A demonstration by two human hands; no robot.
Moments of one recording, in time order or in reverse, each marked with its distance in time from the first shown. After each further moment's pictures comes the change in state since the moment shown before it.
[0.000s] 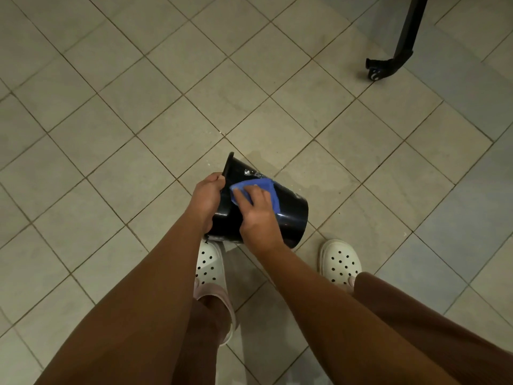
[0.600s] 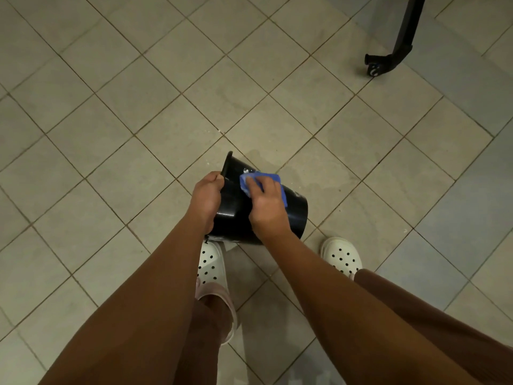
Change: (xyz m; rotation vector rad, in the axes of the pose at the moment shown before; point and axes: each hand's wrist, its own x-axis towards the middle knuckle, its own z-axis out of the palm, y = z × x) left_hand 0.000 -0.003 0.003 0.037 0.031 0.013; right_hand 0.017 0.018 -0.003 0.016 -0.028 0.142
